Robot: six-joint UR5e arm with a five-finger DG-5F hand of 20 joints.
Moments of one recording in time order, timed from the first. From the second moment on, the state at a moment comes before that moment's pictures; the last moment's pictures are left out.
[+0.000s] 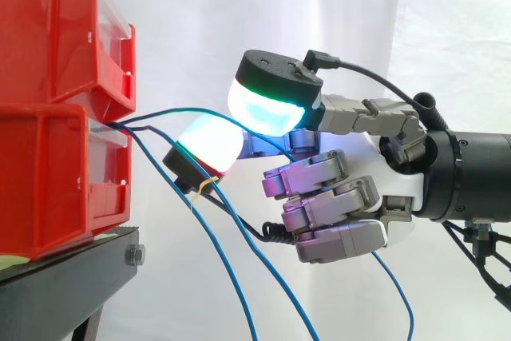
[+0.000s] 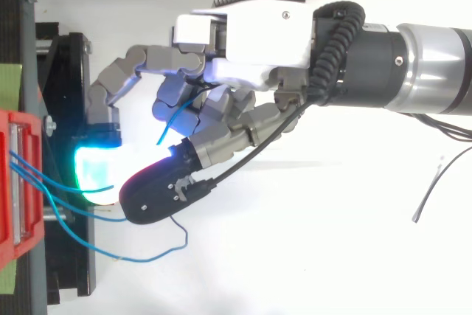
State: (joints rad) arm 0.06 -2.35 -1.12 -2.73 -1.51 -0.07
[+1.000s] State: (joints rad) arm 0.06 -2.35 -1.13 -2.73 -1.51 -0.07
